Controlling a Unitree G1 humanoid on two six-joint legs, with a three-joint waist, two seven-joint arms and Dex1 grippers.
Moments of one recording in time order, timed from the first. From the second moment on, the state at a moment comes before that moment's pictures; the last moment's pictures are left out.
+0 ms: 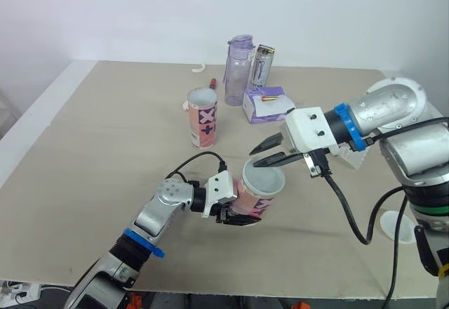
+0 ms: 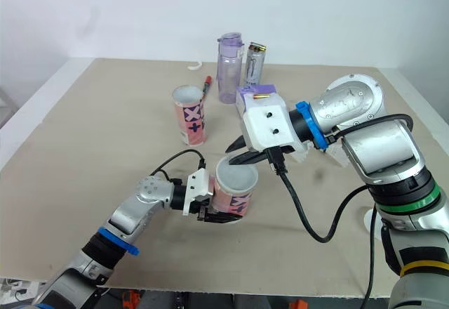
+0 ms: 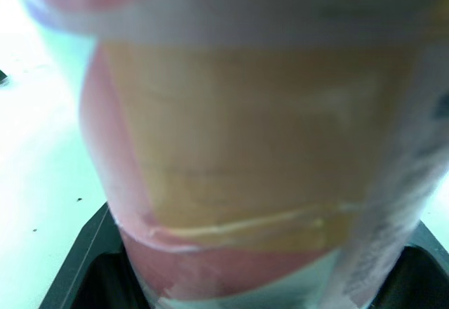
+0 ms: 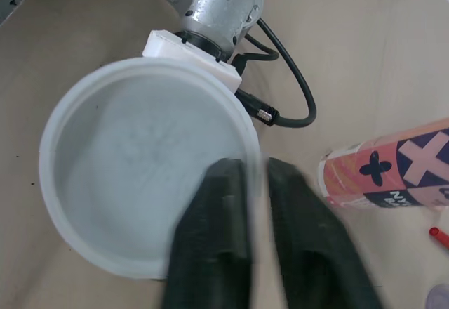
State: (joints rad) left arm -0.45 0.27 -0.42 0.13 -0.18 0.09 -1.10; right arm -0.90 -0.90 0.28 -0.27 0.27 0.37 1.46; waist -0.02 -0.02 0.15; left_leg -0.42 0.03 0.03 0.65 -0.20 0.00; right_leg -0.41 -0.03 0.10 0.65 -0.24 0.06
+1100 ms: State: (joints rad) left arm -0.45 0.27 -0.41 0.14 -0.18 0.11 -1.09; right arm -0.85 -0.93 0.29 -0.40 0.43 0.79 1.31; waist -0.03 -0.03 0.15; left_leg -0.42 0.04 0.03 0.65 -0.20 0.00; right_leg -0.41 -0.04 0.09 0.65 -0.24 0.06
